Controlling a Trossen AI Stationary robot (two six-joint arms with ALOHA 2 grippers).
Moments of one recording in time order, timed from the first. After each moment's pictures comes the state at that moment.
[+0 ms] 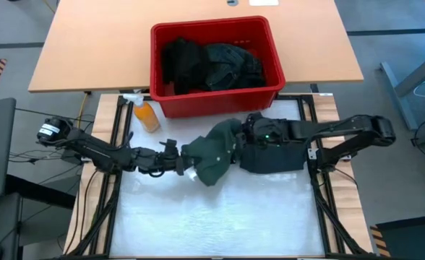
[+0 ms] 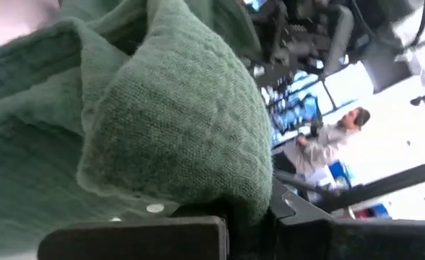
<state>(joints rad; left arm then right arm) -0.23 1.26 0.54 0.66 -0.43 -1.06 -0.03 1.26 0.95 -0.28 0.32 0.93</state>
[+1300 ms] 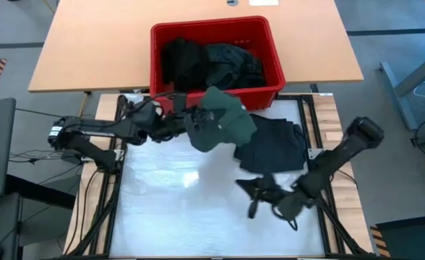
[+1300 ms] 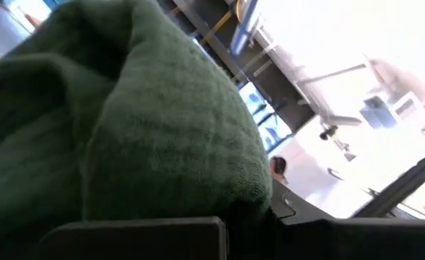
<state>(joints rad) -0.03 1.42 1.37 0.37 -0.25 -0.82 0.68 1.44 0.95 0.19 1.08 0.56</state>
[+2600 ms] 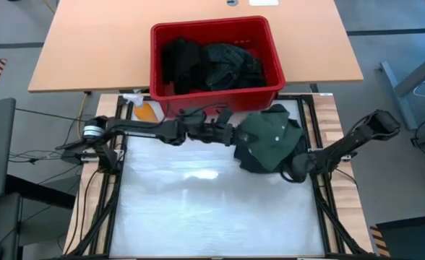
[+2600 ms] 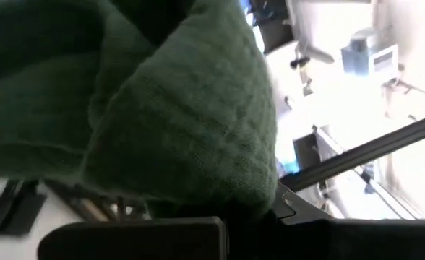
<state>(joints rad) 0.07 1.78 1.47 0.51 0.23 -1.19 0.41 1.09 0.36 0.72 1.57 -0.36</state>
